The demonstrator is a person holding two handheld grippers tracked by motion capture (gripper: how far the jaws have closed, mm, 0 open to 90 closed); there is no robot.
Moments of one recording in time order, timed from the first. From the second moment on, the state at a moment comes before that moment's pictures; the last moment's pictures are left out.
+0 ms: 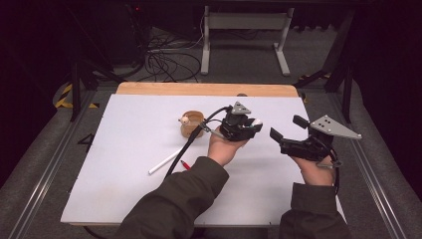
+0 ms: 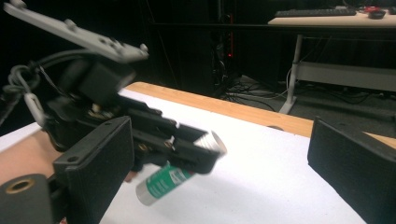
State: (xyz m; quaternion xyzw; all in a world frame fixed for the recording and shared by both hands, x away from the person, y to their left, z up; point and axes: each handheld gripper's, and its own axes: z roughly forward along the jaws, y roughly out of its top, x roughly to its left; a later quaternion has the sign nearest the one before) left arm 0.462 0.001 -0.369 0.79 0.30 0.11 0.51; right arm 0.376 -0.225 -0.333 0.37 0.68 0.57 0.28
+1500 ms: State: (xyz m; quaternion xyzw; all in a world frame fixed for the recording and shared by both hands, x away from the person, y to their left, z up) left arm 0.433 0.033 -0.343 0.71 0.27 0.08 0.65; right arm 0.403 -0.178 -0.369 0.36 0.65 0.66 0.11
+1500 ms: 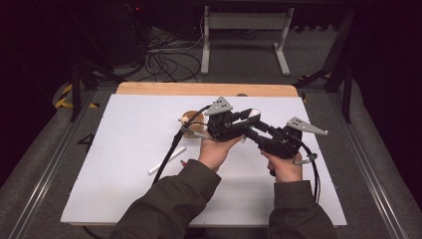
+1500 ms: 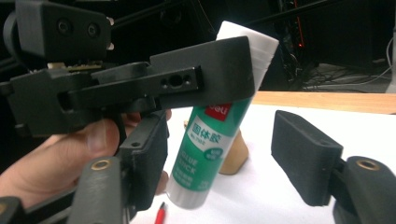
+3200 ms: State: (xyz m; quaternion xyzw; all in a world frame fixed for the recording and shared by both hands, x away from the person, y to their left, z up) left arm 0.391 0.098 -0.330 0.77 0.22 0.18 0.57; right arm 0.395 -0.141 -0.365 0.30 0.70 0.59 0.26
